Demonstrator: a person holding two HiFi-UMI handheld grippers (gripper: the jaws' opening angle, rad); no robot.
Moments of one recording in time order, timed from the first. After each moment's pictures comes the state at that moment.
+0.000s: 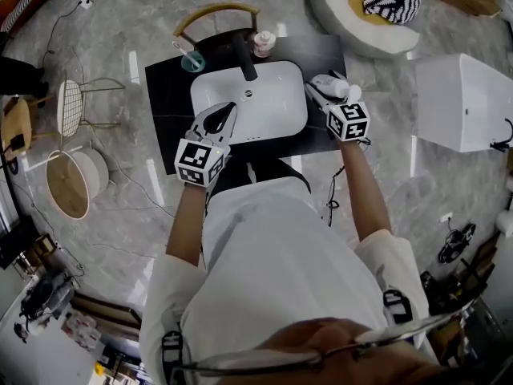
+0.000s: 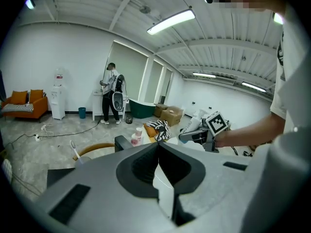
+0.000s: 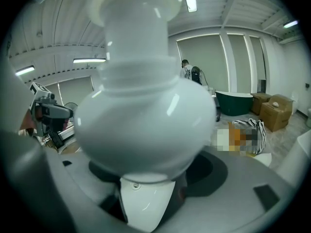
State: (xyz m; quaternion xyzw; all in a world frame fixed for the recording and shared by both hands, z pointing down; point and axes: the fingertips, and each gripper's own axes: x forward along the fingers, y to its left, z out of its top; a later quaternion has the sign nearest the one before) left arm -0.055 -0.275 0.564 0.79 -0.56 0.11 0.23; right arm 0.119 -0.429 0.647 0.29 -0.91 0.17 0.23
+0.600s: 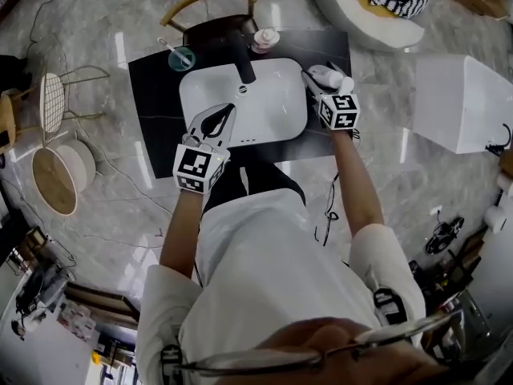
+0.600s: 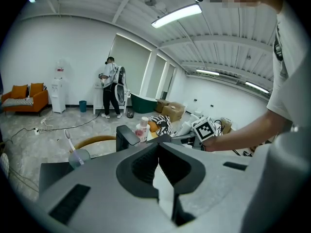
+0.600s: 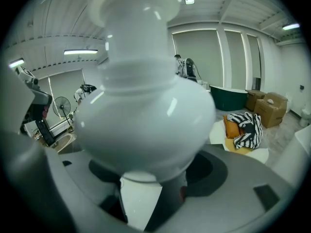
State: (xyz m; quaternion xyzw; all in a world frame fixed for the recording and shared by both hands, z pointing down) left arm -0.066 -0.300 0.616 0.78 -0.56 0.13 0.26; right arm 0.100 -0.479 0.746 0.32 -0.89 0.17 0.26
